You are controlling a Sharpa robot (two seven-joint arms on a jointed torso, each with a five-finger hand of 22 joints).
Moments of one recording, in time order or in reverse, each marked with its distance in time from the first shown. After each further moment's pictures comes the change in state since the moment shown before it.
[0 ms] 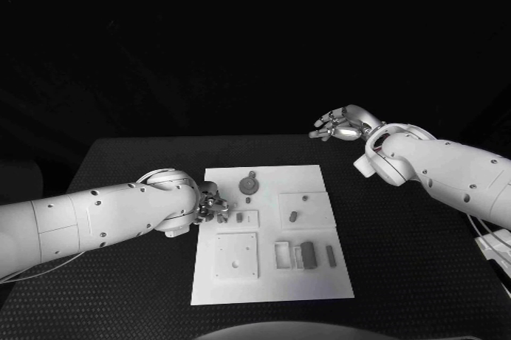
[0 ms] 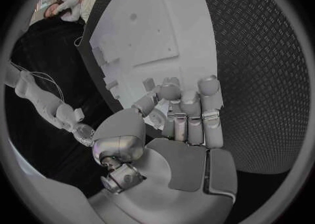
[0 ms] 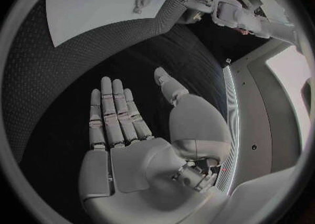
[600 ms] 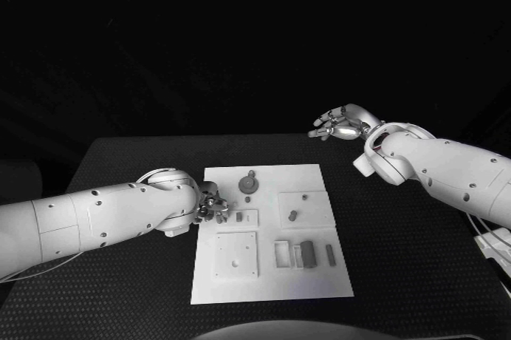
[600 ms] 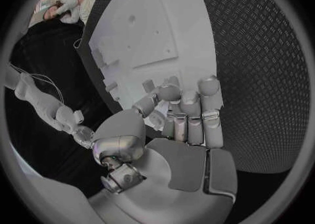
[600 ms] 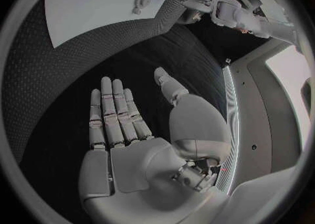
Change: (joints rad) left arm -0.003 0.005 0.001 -0.003 -0.014 0.011 -0.002; left_hand -0.008 0.008 -0.006 0.011 -0.016 0.025 -0.003 0.001 0.000 0.009 0.002 0.000 -0.003 0.002 0.002 0.004 -0.006 0.000 0.005 -0.002 0.000 0.000; right arm 0.000 -0.002 0.000 0.006 0.000 0.001 0.000; right_hand 0.000 0.000 0.000 0.000 0.000 0.000 0.000 0.000 0.000 0.000 0.000 0.000 -0.002 0.000 0.000 -0.004 0.001 0.000 0.000 0.000 0.000 0.001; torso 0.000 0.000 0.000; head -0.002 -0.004
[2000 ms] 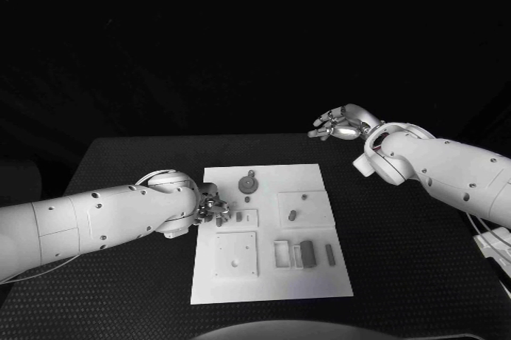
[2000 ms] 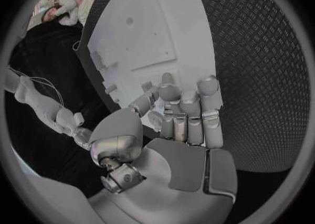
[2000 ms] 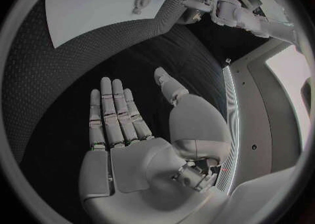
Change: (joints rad) left arm -0.006 0.000 -0.001 0.003 -0.020 -0.002 0.000; left_hand -0.006 -0.089 -0.015 0.041 -0.006 0.141 -0.030 -0.013 0.004 0.003 -0.004 0.000 -0.010 0.000 0.000 0.004 -0.020 0.006 0.000 0.001 -0.001 0.000; right arm -0.001 -0.003 0.000 0.002 0.001 0.001 0.000; right_hand 0.000 0.000 -0.003 0.003 0.000 0.000 0.000 0.000 -0.002 0.004 0.004 0.000 -0.004 -0.004 0.004 -0.004 0.001 -0.015 0.000 0.000 0.000 0.004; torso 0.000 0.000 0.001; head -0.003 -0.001
